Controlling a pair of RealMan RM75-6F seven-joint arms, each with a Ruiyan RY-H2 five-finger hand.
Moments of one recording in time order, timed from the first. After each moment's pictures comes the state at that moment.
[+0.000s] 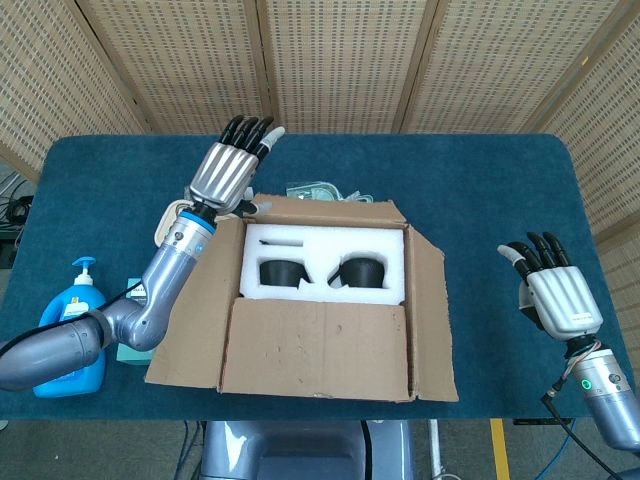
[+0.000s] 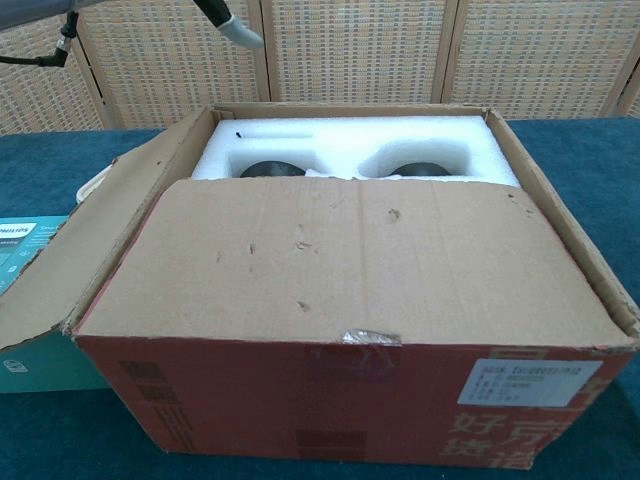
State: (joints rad) left arm -1.07 -1.37 -0.38 -1.44 0.90 0.89 0.48; right arm 0.36 -0.98 0.13 -1.71 -1.41 1.24 -0.13
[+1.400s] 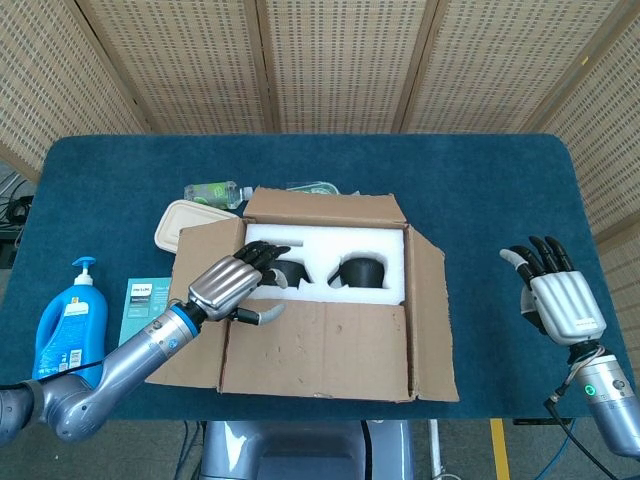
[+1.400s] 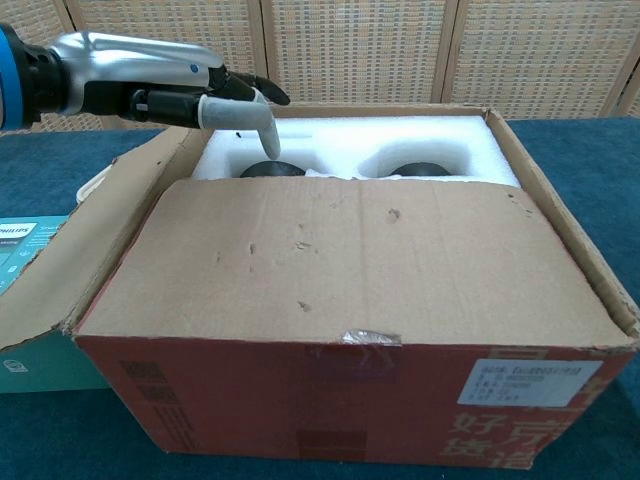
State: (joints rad) left arm -0.91 -1.14 -0.17 -1.96 1.04 0.80 0.27; right arm 0.34 -0.97 0.12 -1.72 -1.43 1.25 -0.10
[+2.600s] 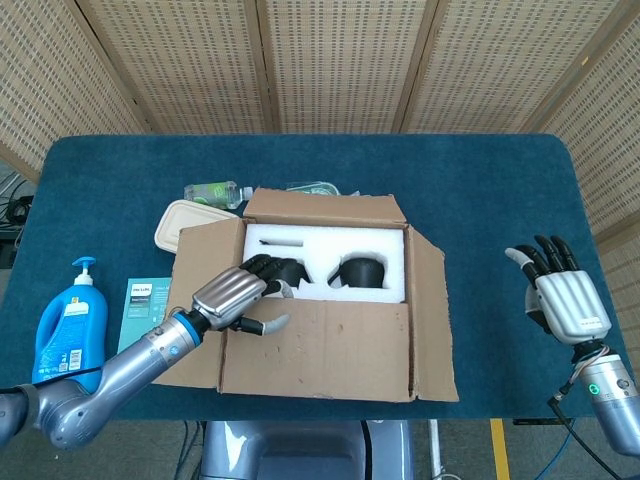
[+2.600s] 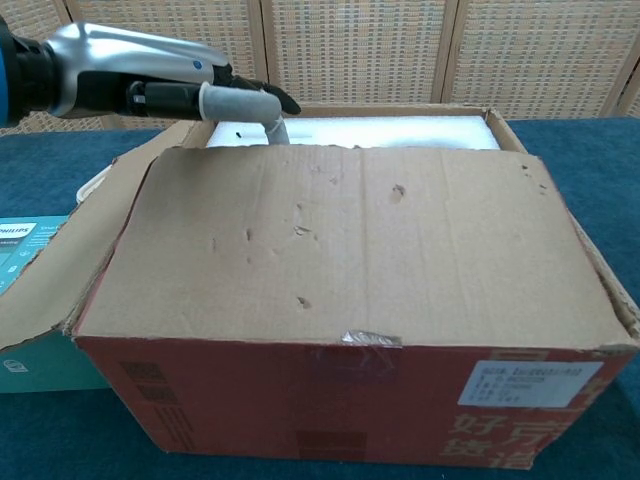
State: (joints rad) left arm -0.94 -1.08 -0.17 -2.04 1.01 0.74 0.14; right arm 0.34 -0.98 0.12 -1.70 -1.42 1.25 -0.09
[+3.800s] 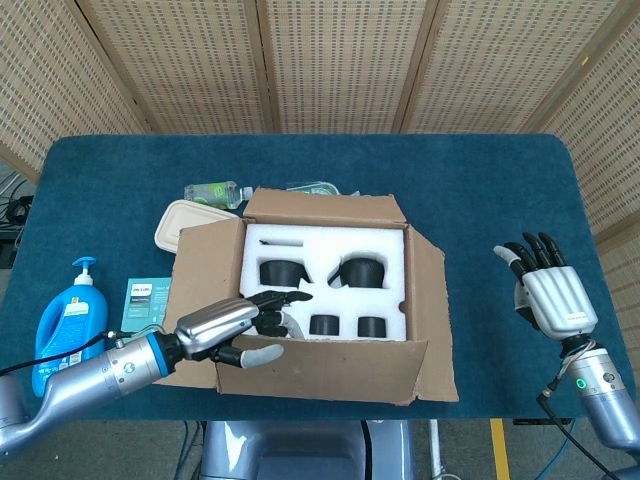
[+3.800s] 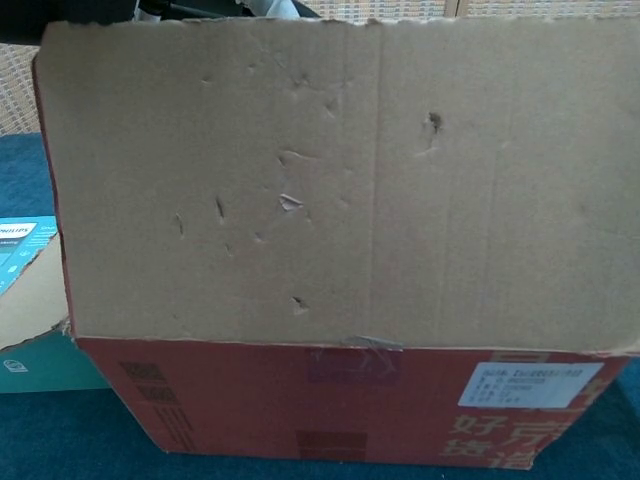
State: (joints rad) left arm -0.84 -0.76 -0.26 -2.15 1.71 0.62 -0.95; right arm 0.36 -0.99 0.13 -1.73 -1.39 1.22 -0.17
